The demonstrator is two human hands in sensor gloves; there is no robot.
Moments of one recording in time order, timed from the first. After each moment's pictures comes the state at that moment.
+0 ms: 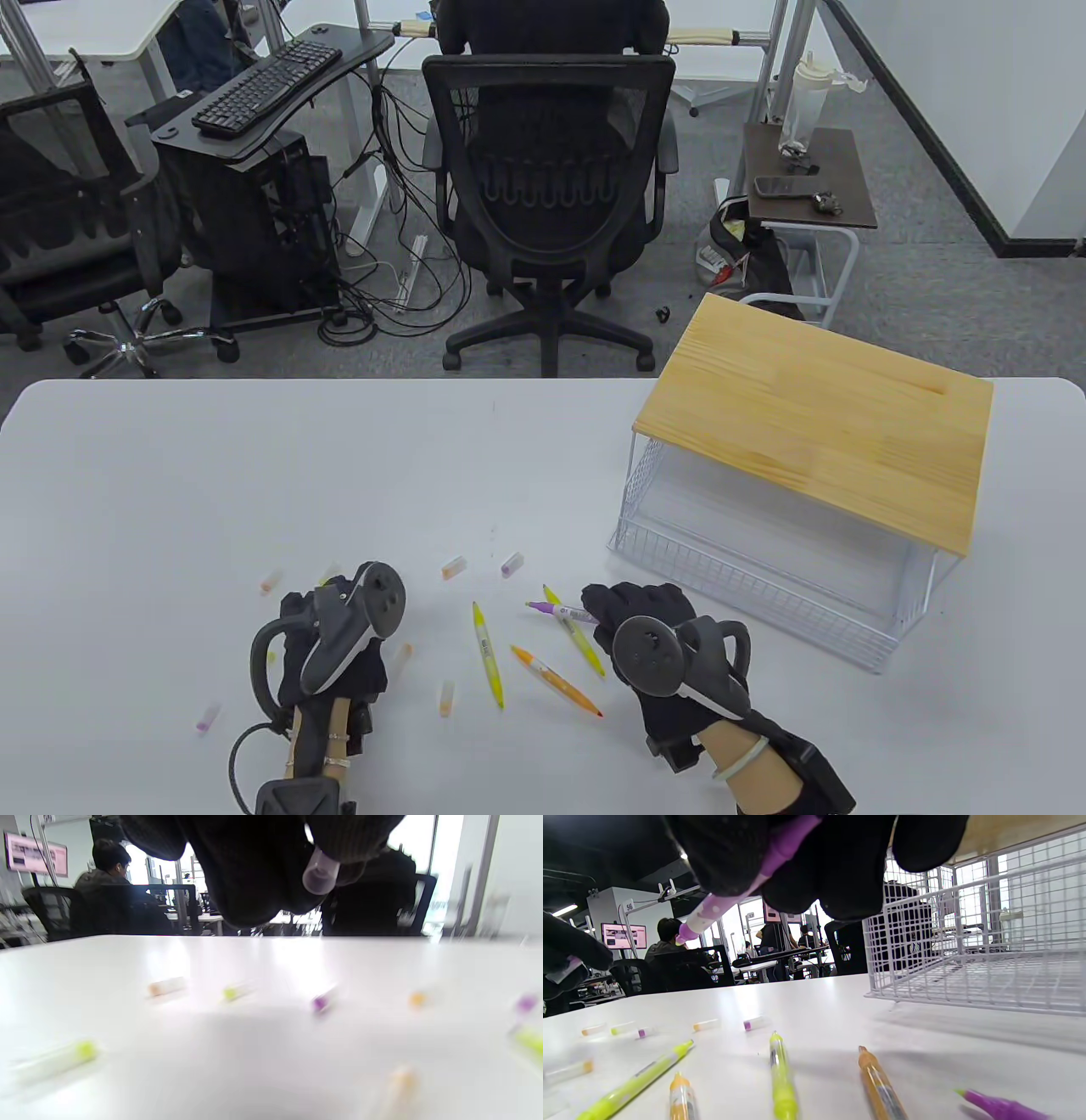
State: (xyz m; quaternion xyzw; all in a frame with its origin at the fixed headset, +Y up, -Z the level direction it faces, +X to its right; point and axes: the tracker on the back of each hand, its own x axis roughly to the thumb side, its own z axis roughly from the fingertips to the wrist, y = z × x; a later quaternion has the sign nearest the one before) left_hand -0.228 -0.692 -0.323 0.01 0.08 0.06 0.99; right_hand 0.088 -0.701 -0.306 0.17 -0.08 0.97 0.14
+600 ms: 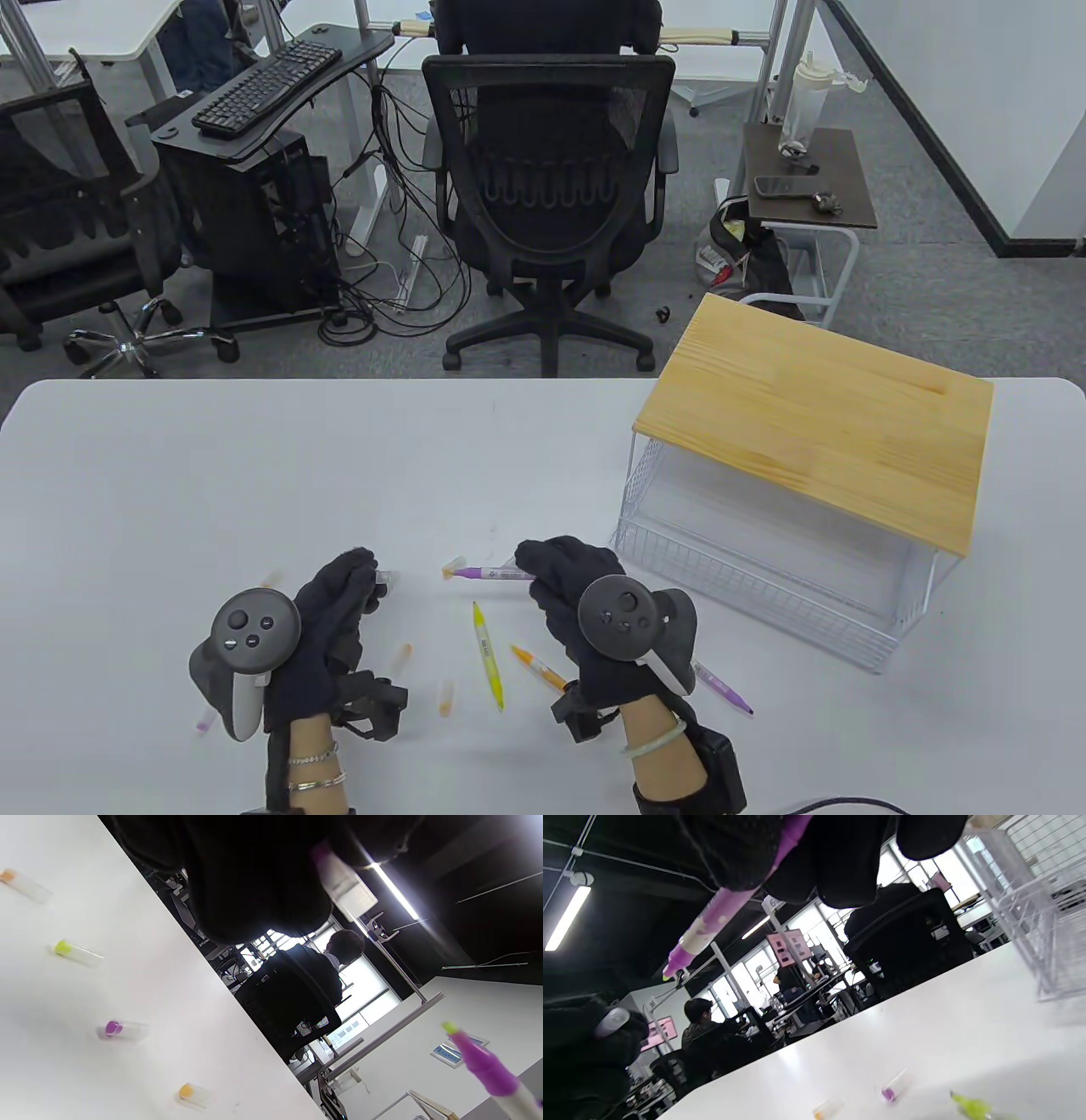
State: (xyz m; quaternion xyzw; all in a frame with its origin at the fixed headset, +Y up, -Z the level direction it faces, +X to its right) left_hand -0.270 -0.688 -0.307 0.09 0.05 0.43 0.90; right_hand 0.039 -0.674 -0.318 0.16 -0.09 0.93 0.33
